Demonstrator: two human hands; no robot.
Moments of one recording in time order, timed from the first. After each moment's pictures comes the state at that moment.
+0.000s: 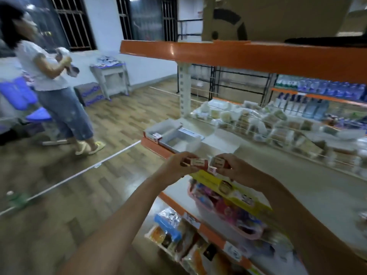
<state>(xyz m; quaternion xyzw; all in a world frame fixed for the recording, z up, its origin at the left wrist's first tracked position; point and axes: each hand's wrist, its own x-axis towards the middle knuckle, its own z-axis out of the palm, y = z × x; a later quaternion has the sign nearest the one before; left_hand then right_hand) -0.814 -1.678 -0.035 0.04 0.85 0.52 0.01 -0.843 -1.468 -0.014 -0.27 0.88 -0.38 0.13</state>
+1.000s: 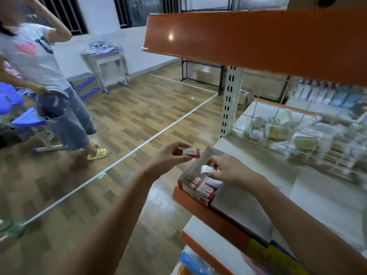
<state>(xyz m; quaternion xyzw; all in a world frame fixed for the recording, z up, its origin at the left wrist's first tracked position) -1.086 -1.921 -0.057 0.03 0.83 0.55 0.04 -1.108 -1.713 -0.062 -0.27 0.94 -0.16 0.09</state>
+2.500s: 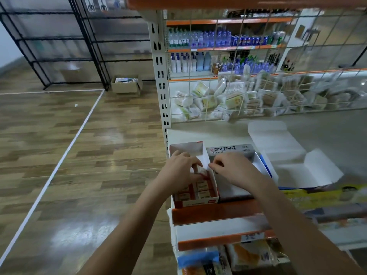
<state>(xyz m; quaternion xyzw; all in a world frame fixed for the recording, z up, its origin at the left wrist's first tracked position) -1.142 -1.876 -0.084 0.47 0.87 0.15 0.09 -1.050 -1.737 -0.066 0.17 0.97 -0.19 0.04</state>
